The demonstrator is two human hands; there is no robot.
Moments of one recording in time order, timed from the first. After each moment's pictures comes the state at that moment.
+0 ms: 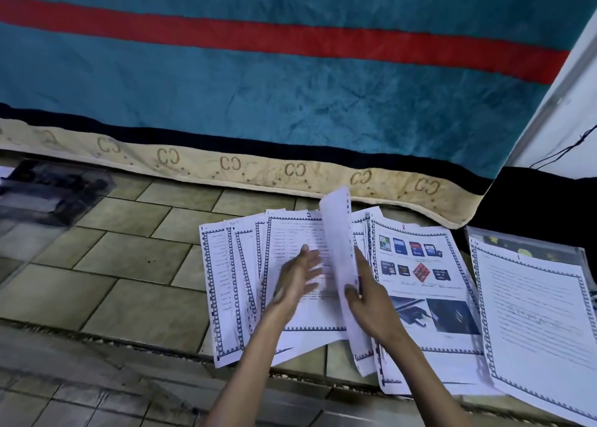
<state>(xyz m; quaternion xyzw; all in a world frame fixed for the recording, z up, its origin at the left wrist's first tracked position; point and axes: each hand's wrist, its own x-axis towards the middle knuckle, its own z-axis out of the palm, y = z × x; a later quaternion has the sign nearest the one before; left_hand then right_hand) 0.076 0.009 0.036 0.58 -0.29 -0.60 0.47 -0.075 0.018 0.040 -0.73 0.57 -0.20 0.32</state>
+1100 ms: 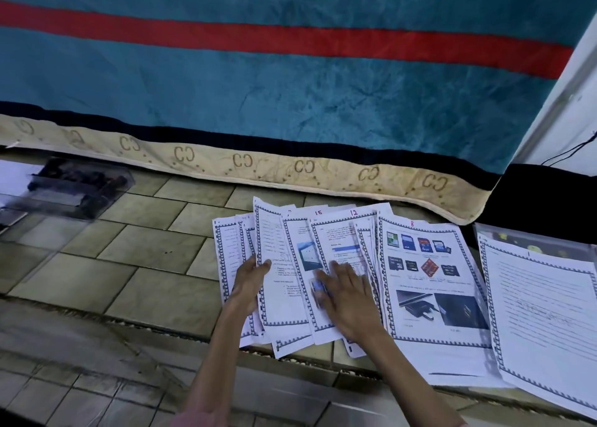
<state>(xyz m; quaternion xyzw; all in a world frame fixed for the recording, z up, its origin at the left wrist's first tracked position) 0.148 0.034 0.019 0.65 -0.19 -0.52 0.52 -0.048 0.025 -0.005 -0.83 0.52 -0.04 0.19</state>
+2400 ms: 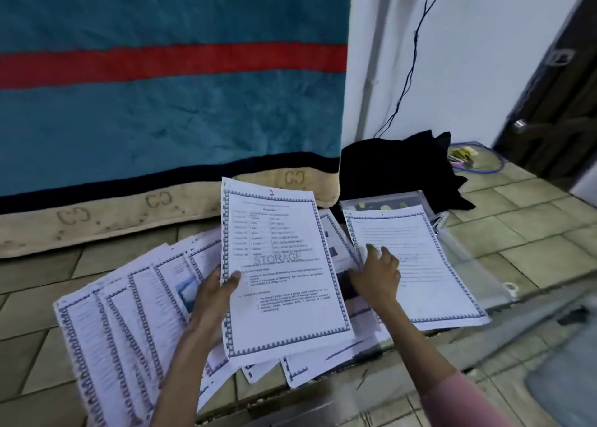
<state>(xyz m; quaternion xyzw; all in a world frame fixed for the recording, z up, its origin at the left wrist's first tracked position) 0.023 0.011 0.064 0.55 -0.42 -0.56 0.45 -0.241 0.001 0.026 -0.47 0.84 -0.19 0.18</state>
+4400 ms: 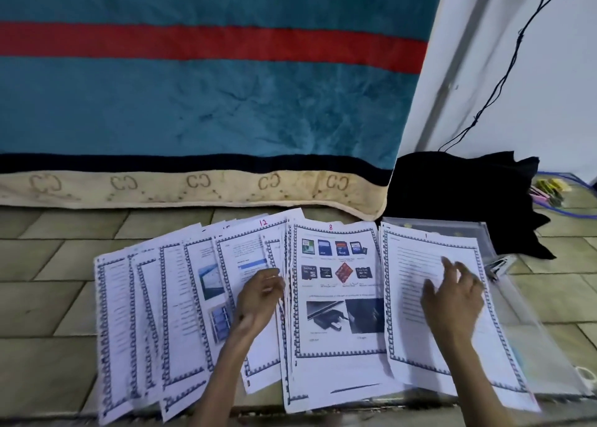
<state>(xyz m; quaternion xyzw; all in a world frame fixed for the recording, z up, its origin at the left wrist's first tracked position) -0.018 -0.014 0.021 0.67 -0.42 -0.48 0.38 -0.307 -0.018 0.025 -0.50 0.83 -0.26 0.02</state>
